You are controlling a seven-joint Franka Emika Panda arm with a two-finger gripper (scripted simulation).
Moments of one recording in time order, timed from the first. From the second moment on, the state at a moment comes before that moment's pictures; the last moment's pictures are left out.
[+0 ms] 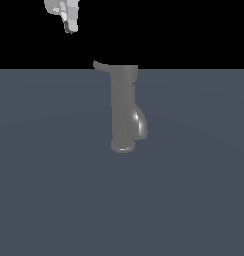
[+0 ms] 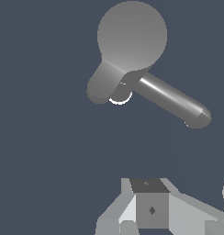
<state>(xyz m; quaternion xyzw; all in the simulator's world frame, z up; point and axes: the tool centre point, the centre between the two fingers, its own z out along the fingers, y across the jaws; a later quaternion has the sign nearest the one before) -0.069 0.106 0.369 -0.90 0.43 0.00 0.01</state>
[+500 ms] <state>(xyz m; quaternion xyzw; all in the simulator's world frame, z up) -0.013 0.101 0.339 -0.85 0.53 0.00 0.00</state>
